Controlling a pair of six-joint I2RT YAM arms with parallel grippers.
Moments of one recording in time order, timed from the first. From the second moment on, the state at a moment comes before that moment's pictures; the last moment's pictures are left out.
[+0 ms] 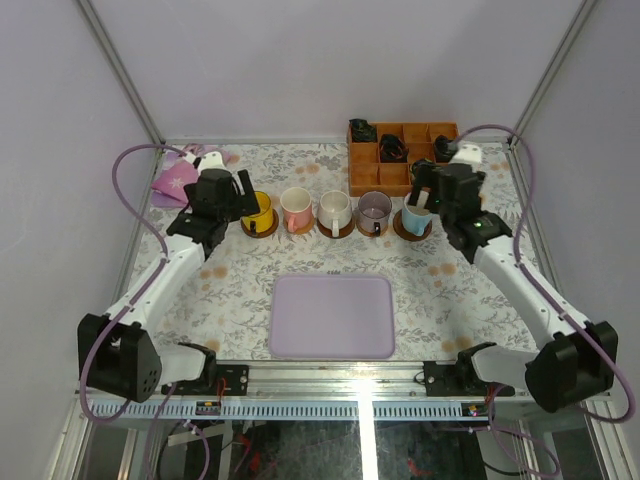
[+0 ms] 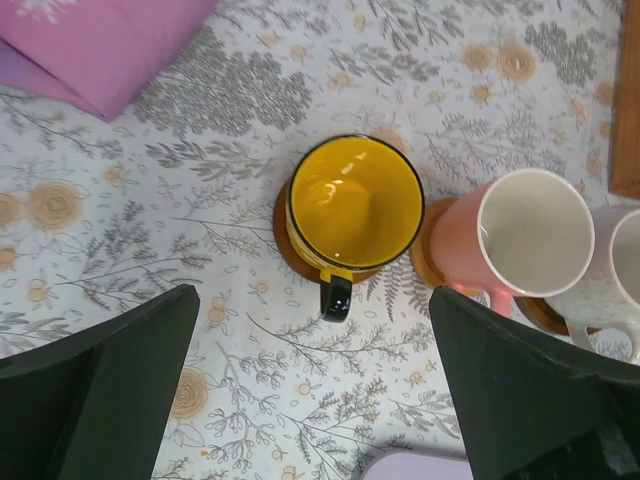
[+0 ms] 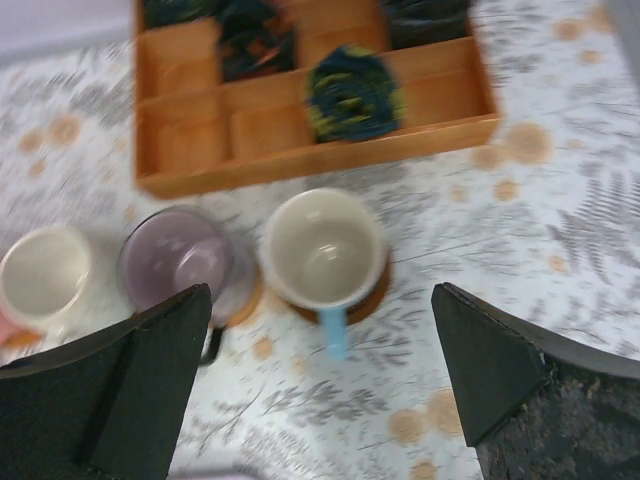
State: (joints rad) left arm -0.25 1.28 1.00 -0.31 -0.28 -0.38; right arm 0.40 1.26 1.05 -0.28 0.38 0.30
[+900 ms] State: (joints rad) left arm 0.09 1.07 1.00 -0.57 -0.36 -0.42; right arm -0.09 0.95 0.87 -0.50 0.54 0.48
